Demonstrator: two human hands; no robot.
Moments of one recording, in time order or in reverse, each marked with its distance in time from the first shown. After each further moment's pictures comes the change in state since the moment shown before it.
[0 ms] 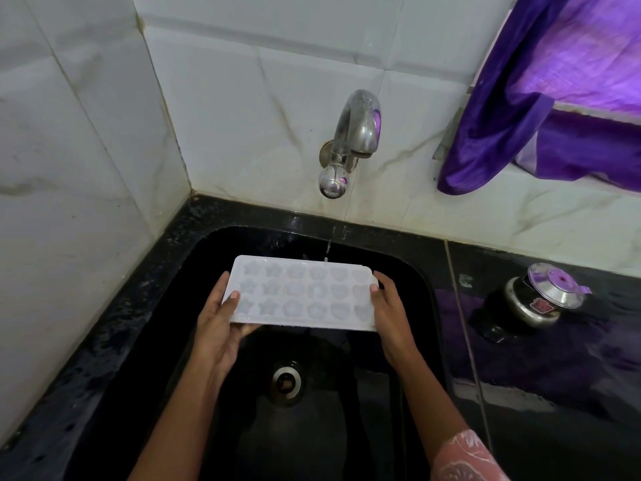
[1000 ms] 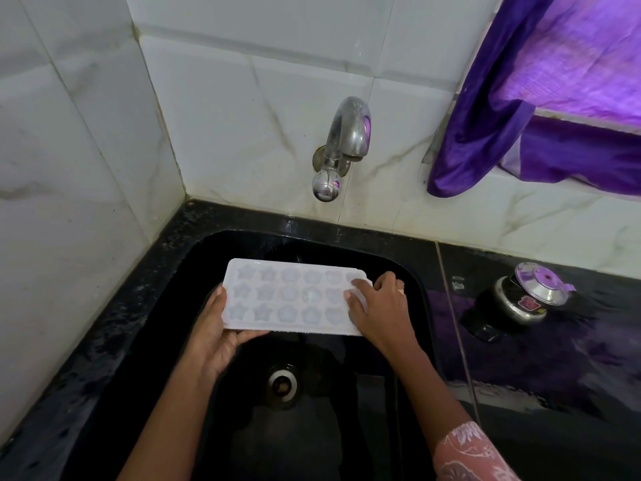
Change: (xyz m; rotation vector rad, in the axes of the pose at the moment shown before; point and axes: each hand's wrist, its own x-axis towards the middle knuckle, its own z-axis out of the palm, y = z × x) left_hand -0.009 0.012 0.004 0.023 -0.070 -0.129; right_hand -0.007 -0.016 -0.009 -1.047 0.065 -0.442
